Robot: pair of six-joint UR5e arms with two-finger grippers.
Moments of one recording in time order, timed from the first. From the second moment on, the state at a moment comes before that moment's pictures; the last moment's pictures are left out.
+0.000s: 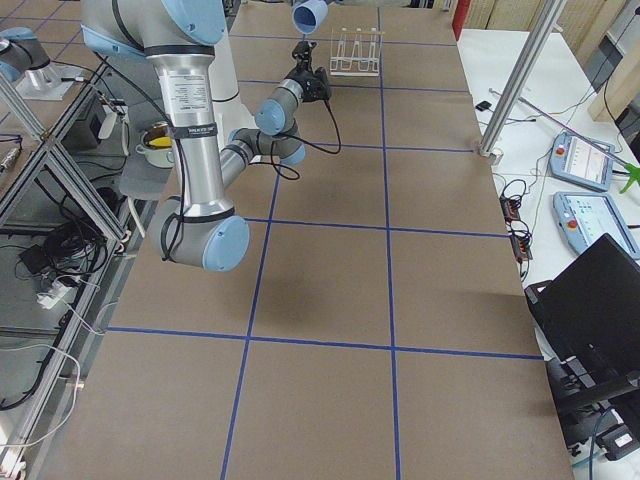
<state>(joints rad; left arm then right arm) -0.74 -1.99 -2.00 -3.06 -2.16 -2.31 0.46 -1.41 1.97 0.11 1.55 1.55</state>
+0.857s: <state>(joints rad) -0.97 -1.94 -2.01 -2.77 -2.36 -1.98 1.09 -1.49 1.89 -0.48 2.22 1.46</state>
